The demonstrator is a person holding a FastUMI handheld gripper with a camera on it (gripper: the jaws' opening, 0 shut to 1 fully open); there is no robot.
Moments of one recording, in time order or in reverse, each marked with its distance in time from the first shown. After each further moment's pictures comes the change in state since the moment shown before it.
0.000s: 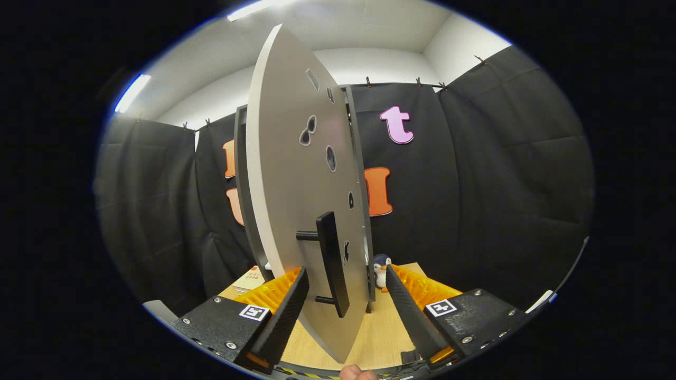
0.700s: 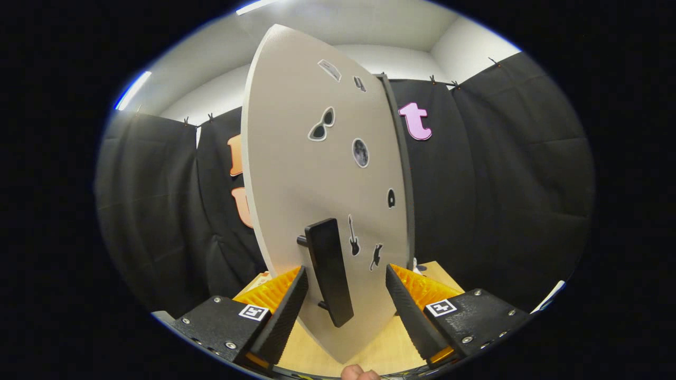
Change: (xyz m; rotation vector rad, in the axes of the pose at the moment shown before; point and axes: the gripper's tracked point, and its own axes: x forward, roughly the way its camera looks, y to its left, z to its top) arm 0.059 0.117 -0.006 0.009 0.013 0.000
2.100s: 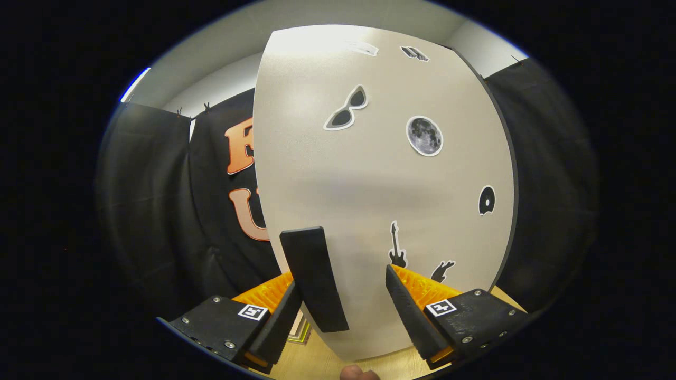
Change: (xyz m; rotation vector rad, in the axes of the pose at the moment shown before) arm 0.176 0.109 0.006 0.005 -0.017 0.005
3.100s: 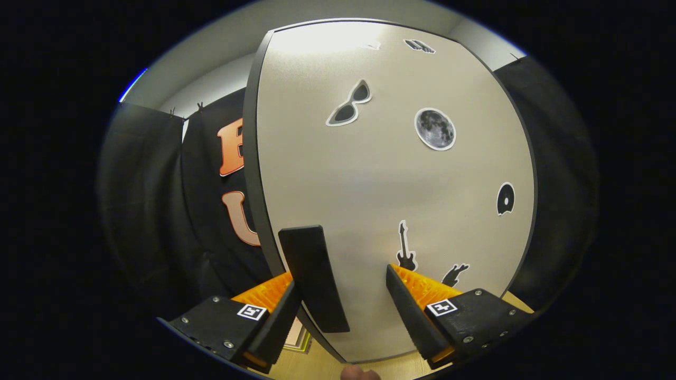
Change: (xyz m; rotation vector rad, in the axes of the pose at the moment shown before) arm 0.027 0.008 0.000 0.023 0.016 -0.021
